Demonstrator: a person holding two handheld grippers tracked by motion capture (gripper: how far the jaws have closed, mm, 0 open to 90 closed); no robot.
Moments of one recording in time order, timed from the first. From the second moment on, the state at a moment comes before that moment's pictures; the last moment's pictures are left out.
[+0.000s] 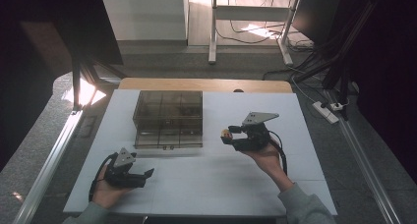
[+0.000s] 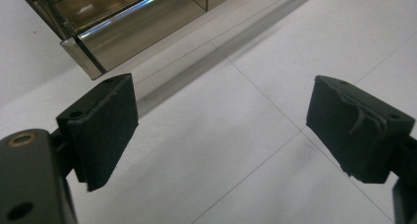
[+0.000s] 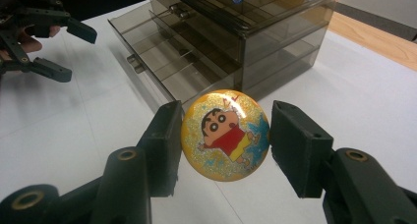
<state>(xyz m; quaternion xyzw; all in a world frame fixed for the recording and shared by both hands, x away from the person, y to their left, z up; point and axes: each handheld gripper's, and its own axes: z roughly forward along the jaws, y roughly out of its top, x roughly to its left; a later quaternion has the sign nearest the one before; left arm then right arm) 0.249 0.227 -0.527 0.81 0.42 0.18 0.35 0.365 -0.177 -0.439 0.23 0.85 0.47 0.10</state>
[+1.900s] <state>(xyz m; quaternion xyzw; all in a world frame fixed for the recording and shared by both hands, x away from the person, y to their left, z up) 0.249 0.227 -0.526 0.81 0.42 0.18 0.35 0.359 -0.112 -0.442 0.18 0.86 0.48 0.06</state>
